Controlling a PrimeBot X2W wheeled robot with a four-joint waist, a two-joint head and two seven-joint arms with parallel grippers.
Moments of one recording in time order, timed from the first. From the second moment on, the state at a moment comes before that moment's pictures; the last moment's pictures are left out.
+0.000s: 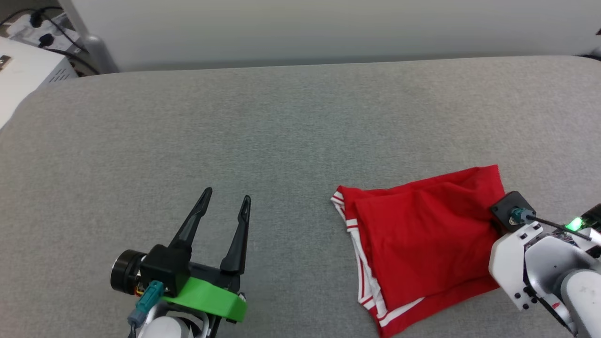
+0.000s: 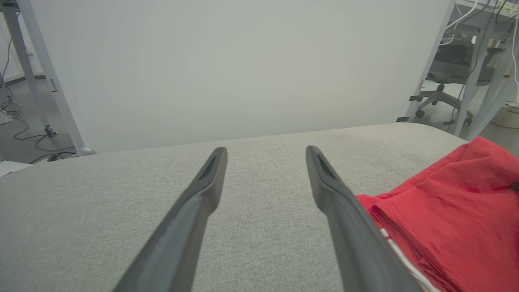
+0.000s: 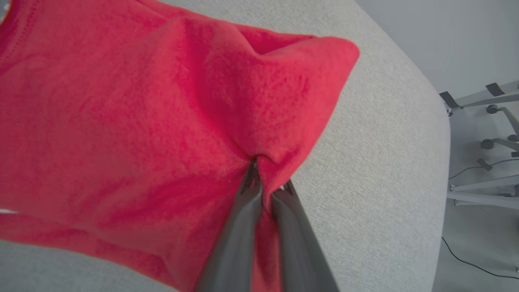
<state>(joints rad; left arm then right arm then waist) -0.04 0.14 -0.21 -0.01 -0.19 -0.13 -0.26 -0.17 -0.50 0.33 -0.04 0.09 0.13 0.56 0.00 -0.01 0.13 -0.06</state>
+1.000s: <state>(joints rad) -0.20 0.35 -0.29 -0.27 -0.15 -0.13 -0.24 -0.55 -0.70 -0.03 0.58 -0.12 0.13 0.22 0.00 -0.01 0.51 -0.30</state>
